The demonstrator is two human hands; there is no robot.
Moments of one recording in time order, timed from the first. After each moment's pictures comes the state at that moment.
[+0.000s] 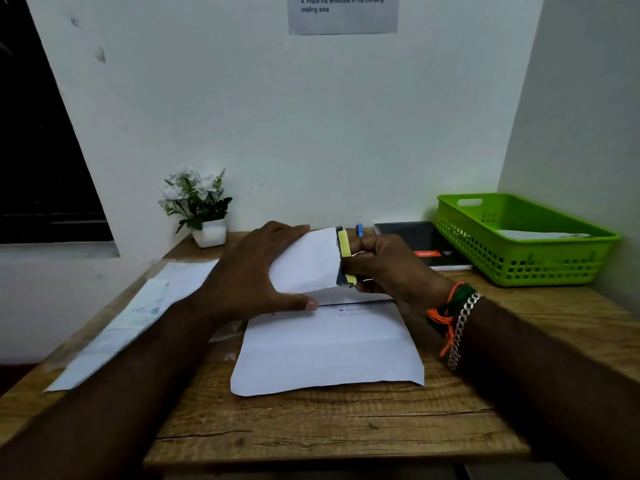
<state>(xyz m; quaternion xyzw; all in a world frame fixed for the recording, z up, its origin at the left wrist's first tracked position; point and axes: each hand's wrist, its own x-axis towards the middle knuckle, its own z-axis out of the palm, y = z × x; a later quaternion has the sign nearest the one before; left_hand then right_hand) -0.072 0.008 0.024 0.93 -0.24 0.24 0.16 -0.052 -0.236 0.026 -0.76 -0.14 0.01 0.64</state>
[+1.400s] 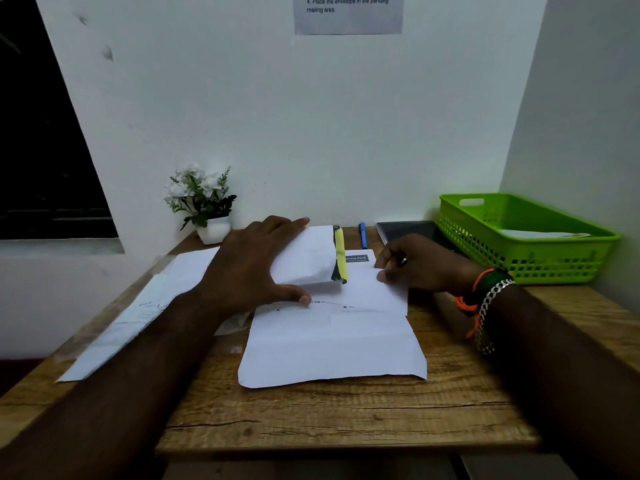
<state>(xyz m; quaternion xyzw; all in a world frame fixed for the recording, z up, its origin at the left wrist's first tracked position) -0.069 0.015 0.025 0.94 -0.21 0.26 0.06 -0.026 -0.290 0.030 -0.93 -0.19 -0.02 0.32</state>
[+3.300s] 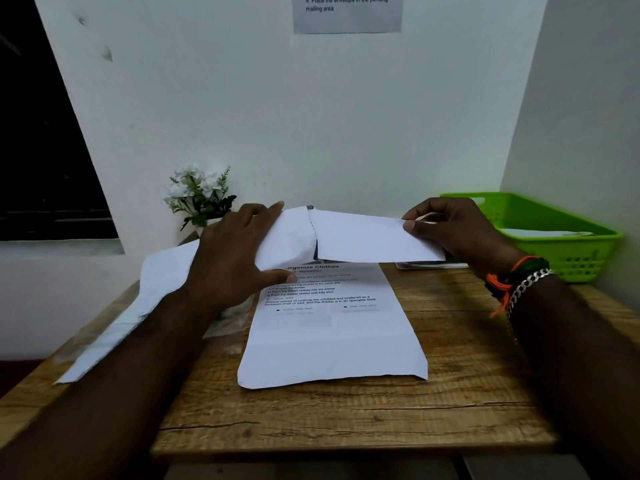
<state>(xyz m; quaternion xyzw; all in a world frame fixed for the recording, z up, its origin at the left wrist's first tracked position) -0.067 0.029 0.028 0.93 -0.13 0.32 0.07 -0.034 -0.320 0.057 -0.80 -0.14 -0.14 0.57</state>
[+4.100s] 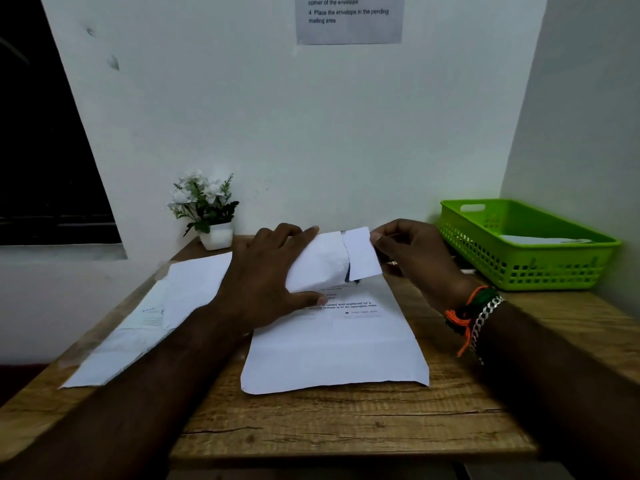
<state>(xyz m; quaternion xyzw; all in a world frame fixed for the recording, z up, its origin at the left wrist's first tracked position) -0.074 -0.003 0.016 0.93 -0.18 0.31 0.04 -0.049 -0.260 0.033 -0.73 -0.13 -0.14 0.65</state>
